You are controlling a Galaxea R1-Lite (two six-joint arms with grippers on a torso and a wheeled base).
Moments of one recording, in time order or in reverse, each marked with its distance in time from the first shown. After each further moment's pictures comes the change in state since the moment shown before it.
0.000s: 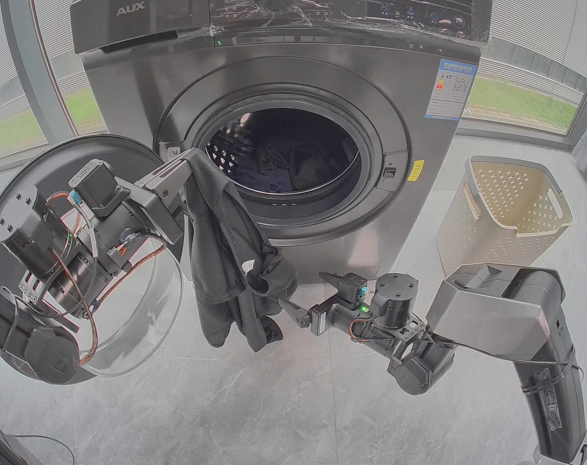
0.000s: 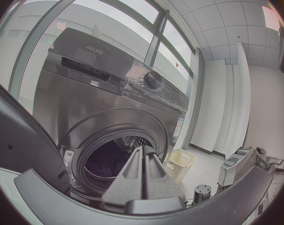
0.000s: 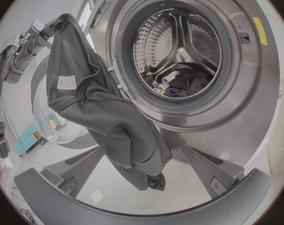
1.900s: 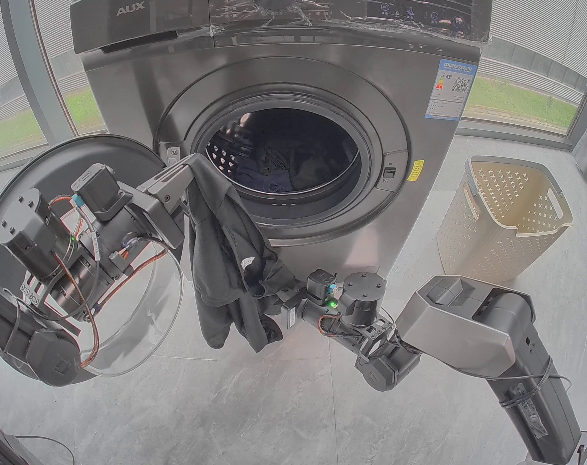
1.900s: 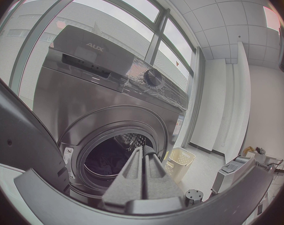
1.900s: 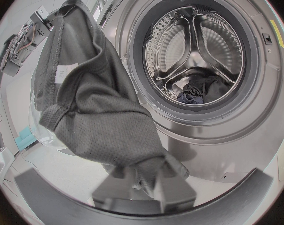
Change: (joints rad) left arm -0.003 0.005 0.011 0.000 0.000 0.000; right arm 0.052 0.129 -0.279 0.061 -0.007 -0.030
